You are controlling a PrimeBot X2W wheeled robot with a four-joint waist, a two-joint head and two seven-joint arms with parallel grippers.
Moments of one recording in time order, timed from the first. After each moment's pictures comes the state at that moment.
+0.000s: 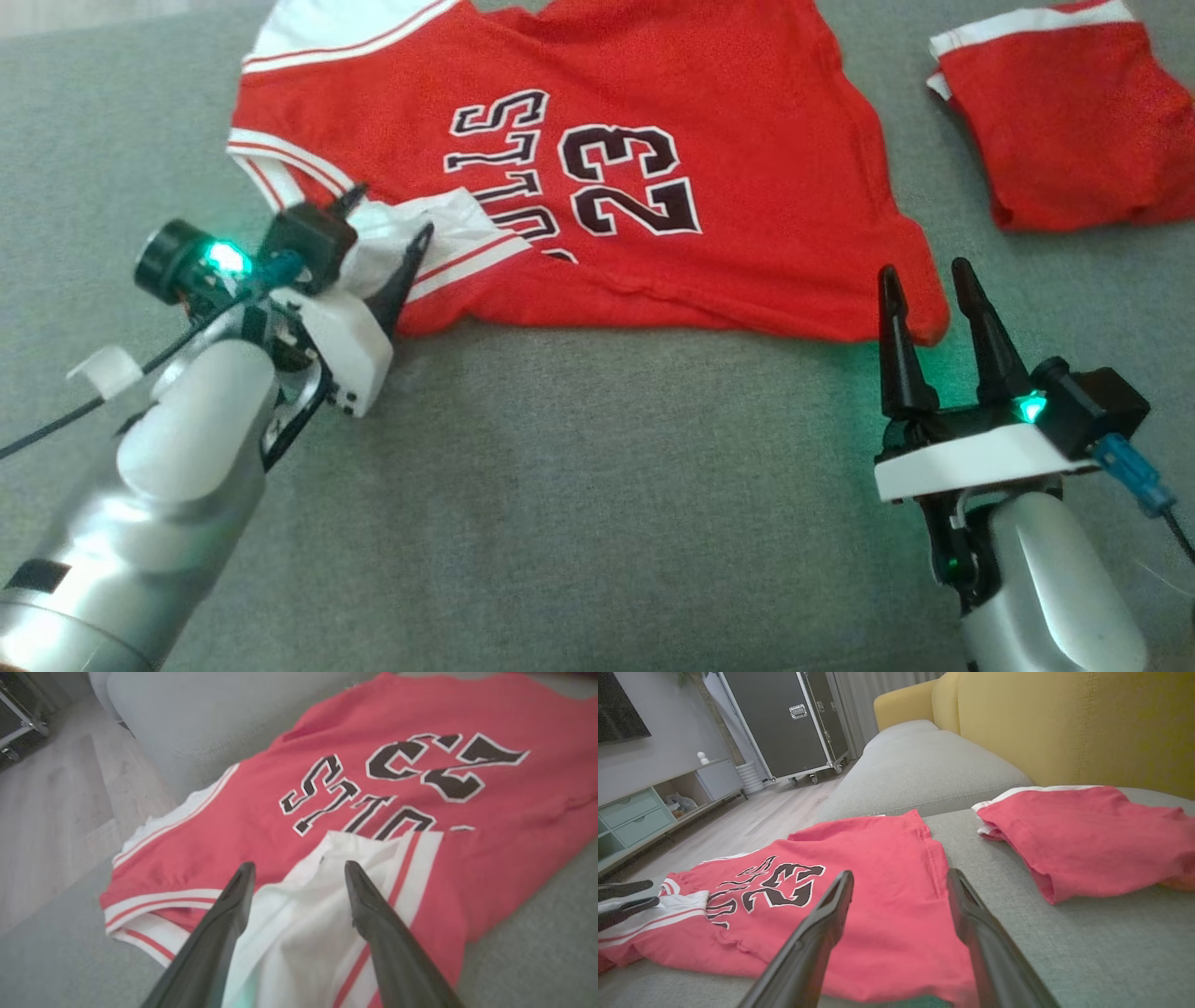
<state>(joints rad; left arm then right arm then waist) -0.76 0.38 -0.72 0.60 -0.39 -0.11 0.04 -0.20 -0.05 0.10 0.25 0.25 0.13 -0.25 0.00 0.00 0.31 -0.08</state>
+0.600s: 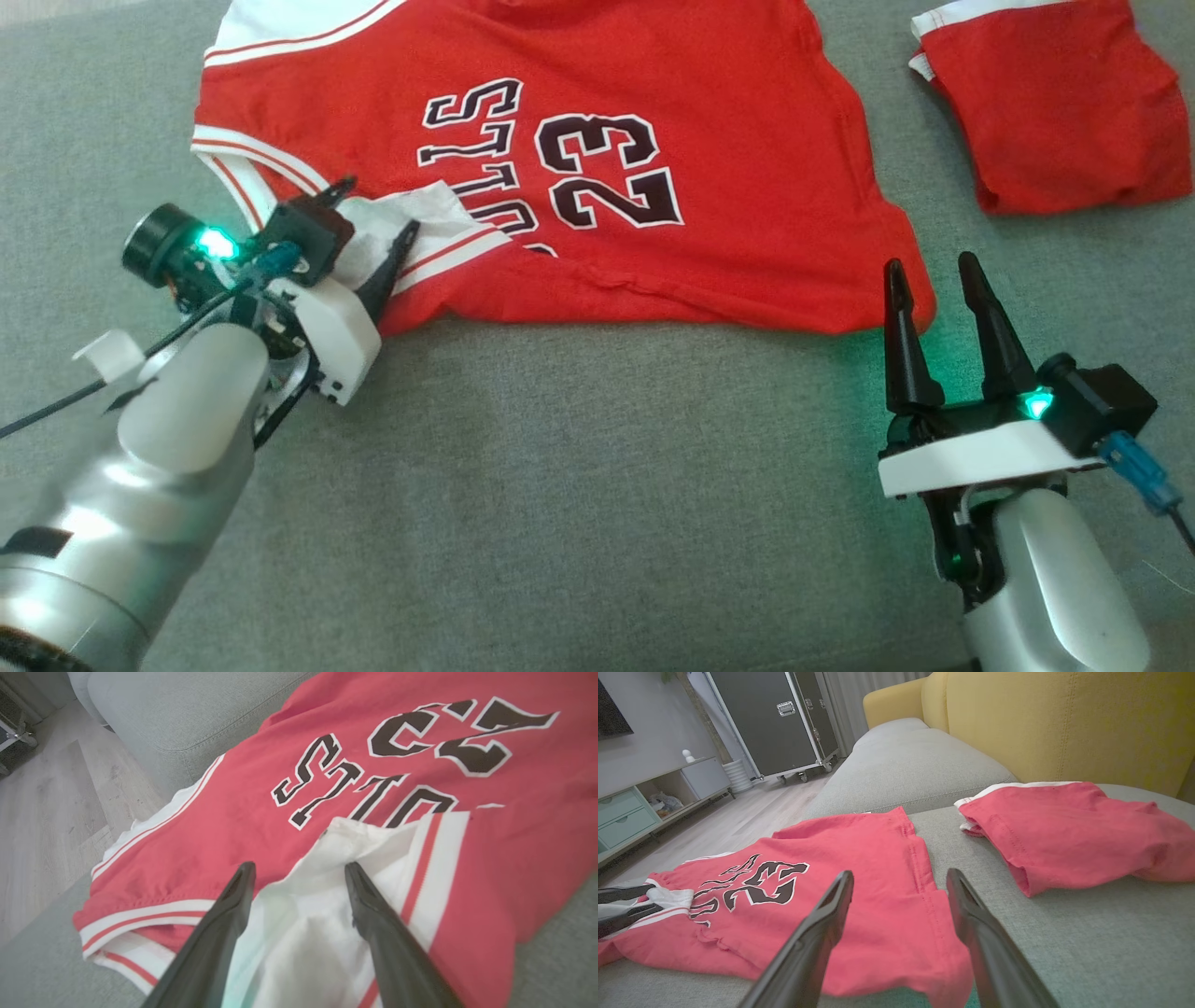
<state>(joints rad) -0.85 0.38 -0.84 0.76 -0.38 -0.13 -0.02 -0.20 -0.05 0.10 0.25 0.25 0.13 -0.25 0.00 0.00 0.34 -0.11</state>
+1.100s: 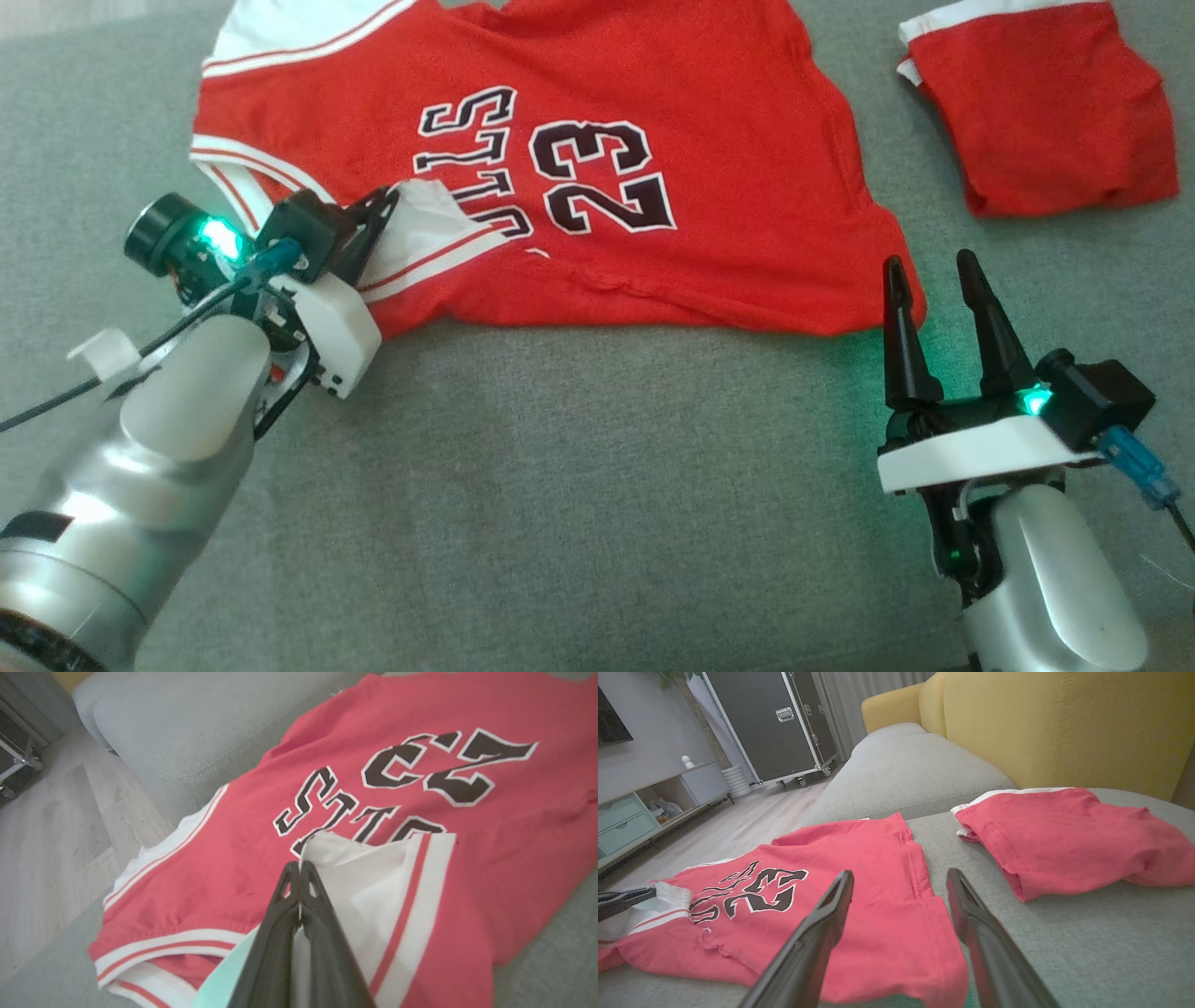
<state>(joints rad) -0.89 0.38 -0.91 0.81 -0.42 -0.13 -0.08 -0.22 -0.05 0.10 0.26 0.26 0.13 -0.25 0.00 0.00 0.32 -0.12</state>
